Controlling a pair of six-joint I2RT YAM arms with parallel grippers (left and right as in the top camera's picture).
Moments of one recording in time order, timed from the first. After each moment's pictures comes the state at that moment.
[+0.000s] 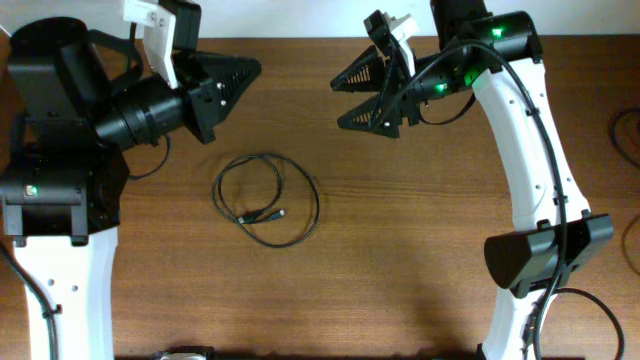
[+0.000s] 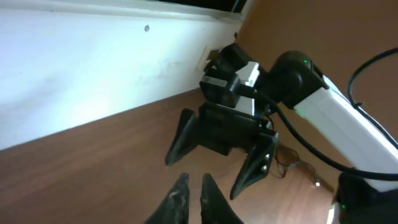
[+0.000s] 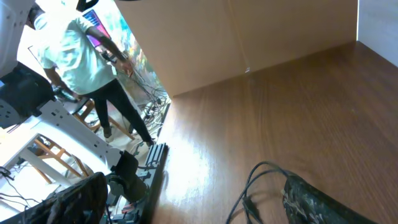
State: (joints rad) left arm 0.00 1.36 1.81 -0.80 0.91 -0.10; right arm 0.24 2.09 2.33 -1.51 -1.39 -0.87
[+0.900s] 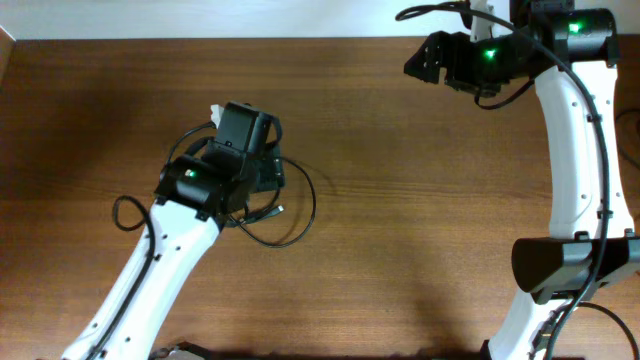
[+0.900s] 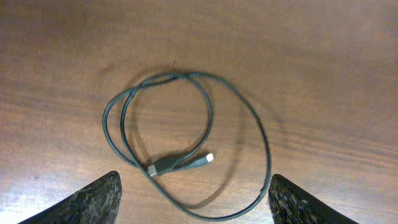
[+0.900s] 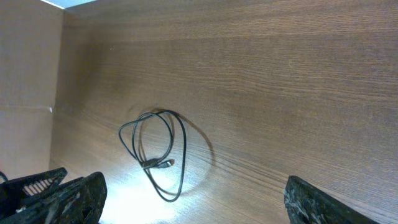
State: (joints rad) left arm -0.37 1.39 1.31 -0.97 -0.22 -0.47; right arm 0.06 2.01 2.33 -1.38 -0.57 0.17
